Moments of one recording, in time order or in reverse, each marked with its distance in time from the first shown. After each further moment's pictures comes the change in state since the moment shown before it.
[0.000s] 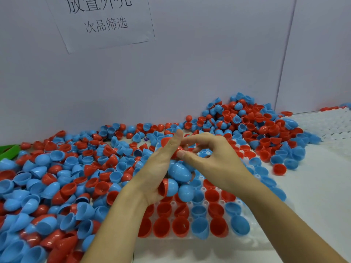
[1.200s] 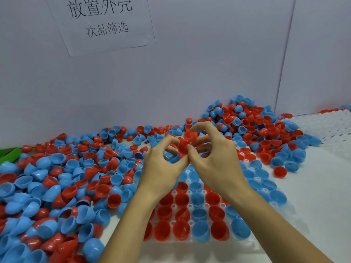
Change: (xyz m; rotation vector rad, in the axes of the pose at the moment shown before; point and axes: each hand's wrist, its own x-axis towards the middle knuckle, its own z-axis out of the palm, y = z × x) left_hand 0.009 -0.011 -0.001 0.775 0.359 0.488; right_hand 0.003 0.001 0.014 -0.048 0.292 -0.093
